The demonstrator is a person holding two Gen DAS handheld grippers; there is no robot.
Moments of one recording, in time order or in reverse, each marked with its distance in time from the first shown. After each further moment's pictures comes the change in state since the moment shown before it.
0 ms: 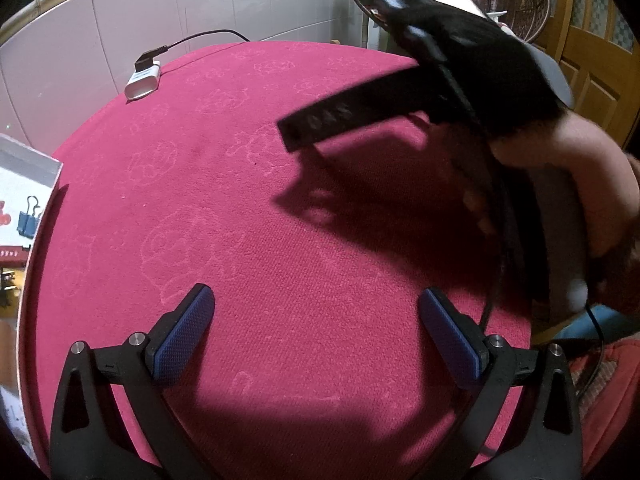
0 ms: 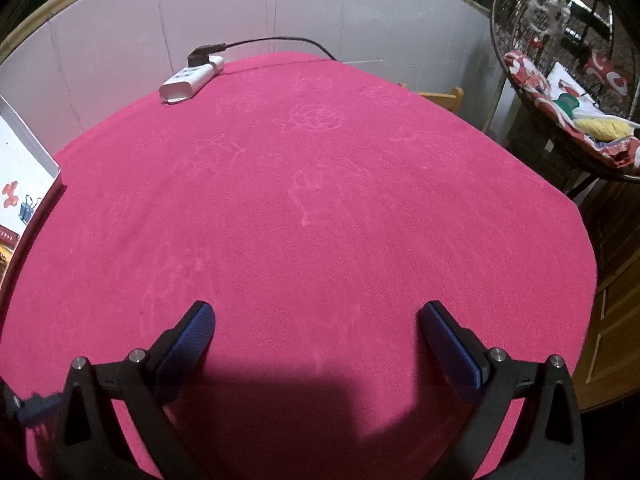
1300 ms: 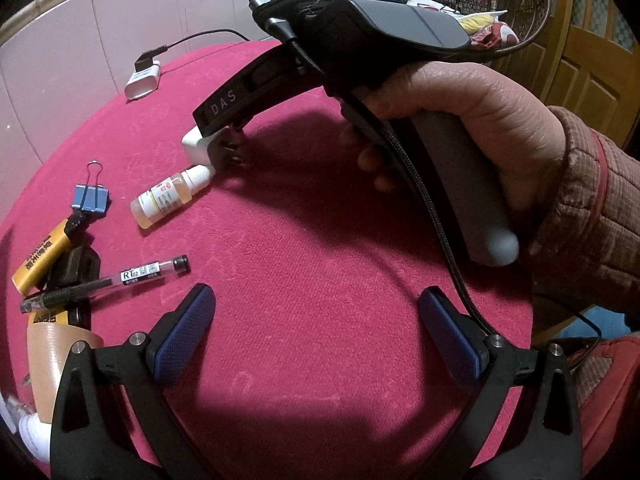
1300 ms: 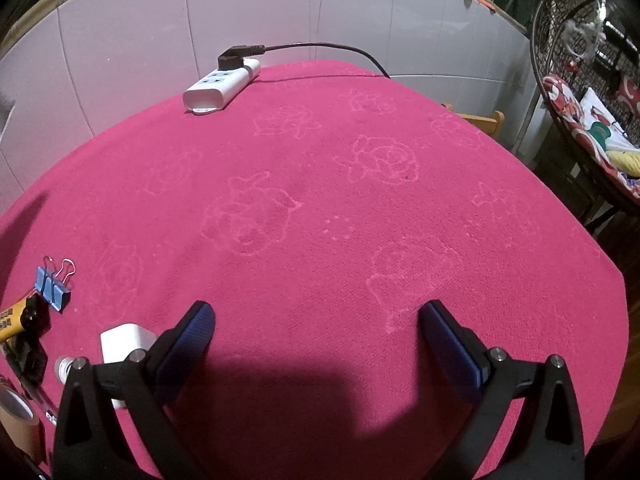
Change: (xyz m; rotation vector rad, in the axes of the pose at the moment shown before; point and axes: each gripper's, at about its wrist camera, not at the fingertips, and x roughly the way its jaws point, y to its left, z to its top) left arm -0.002 -0.001 0.000 0.001 0.000 0.002; right arm 0.027 0.032 0.037 -0.069 -0.033 0.063
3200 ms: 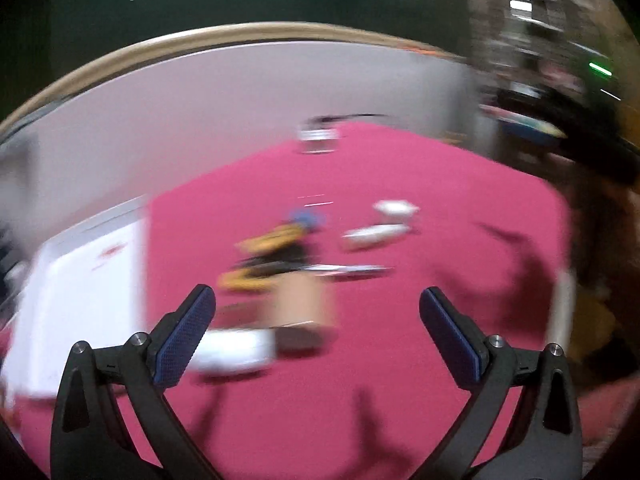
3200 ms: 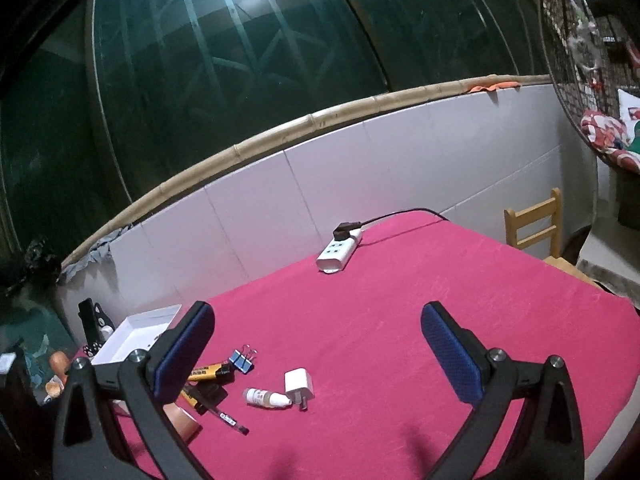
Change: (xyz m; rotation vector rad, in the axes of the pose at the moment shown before) left arm -0.143 0.060 -0.053 -0.321 -0.266 0.421; right arm -0.154 -0.068 -0.032 0.096 -0.500 0.499
